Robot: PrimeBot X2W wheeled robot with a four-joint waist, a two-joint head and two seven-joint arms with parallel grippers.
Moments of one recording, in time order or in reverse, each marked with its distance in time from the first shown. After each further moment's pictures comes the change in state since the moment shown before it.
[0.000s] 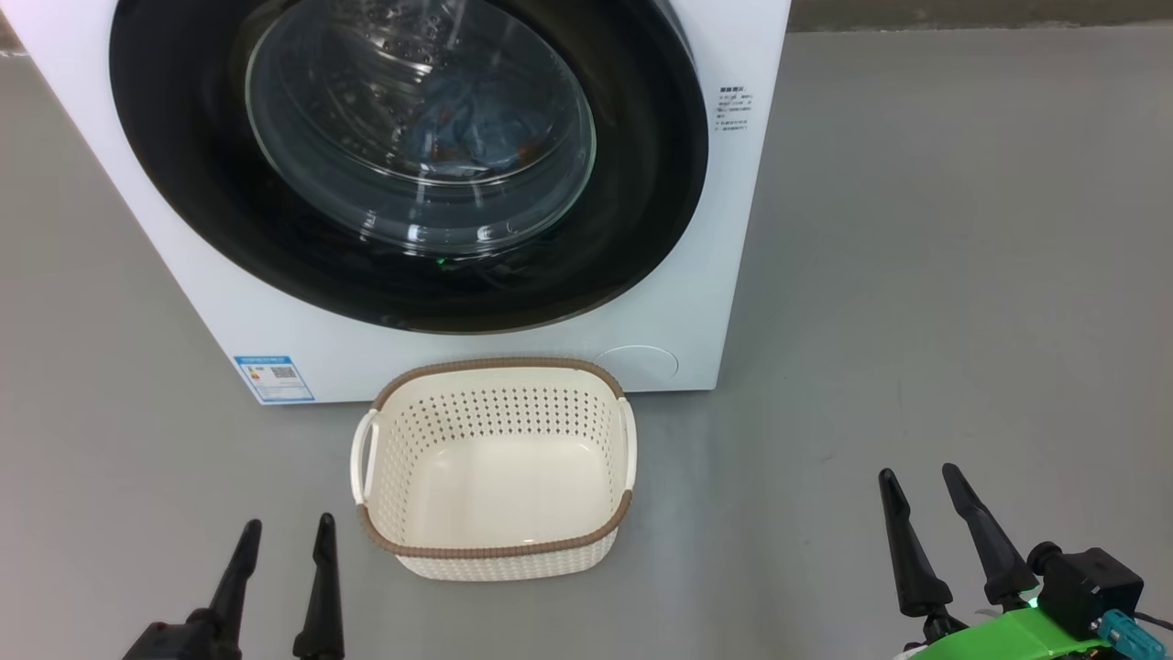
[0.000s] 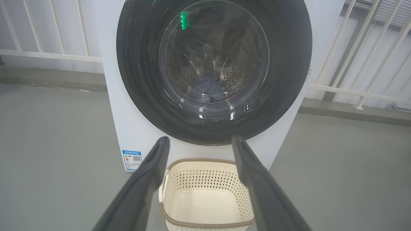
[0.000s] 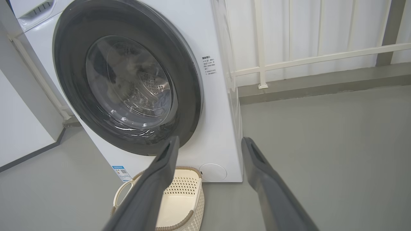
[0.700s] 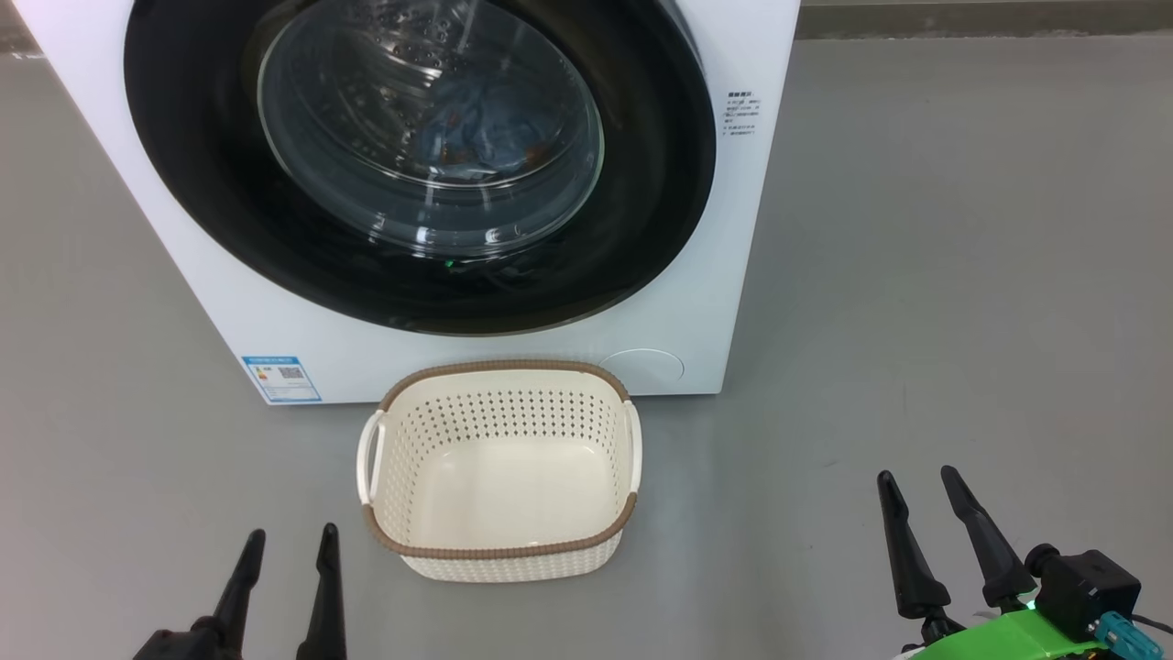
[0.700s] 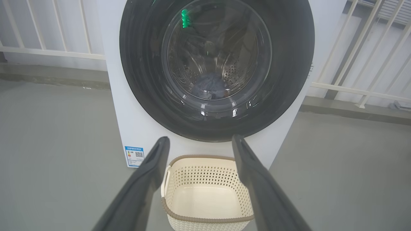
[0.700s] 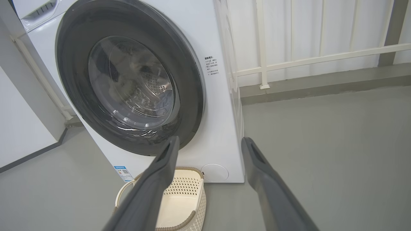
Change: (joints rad) left arm 0.013 0.001 -0.005 0.007 0.000 0.000 0.000; right arm 0.002 0.011 -0.005 0.002 -0.007 0.000 0.000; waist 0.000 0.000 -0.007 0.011
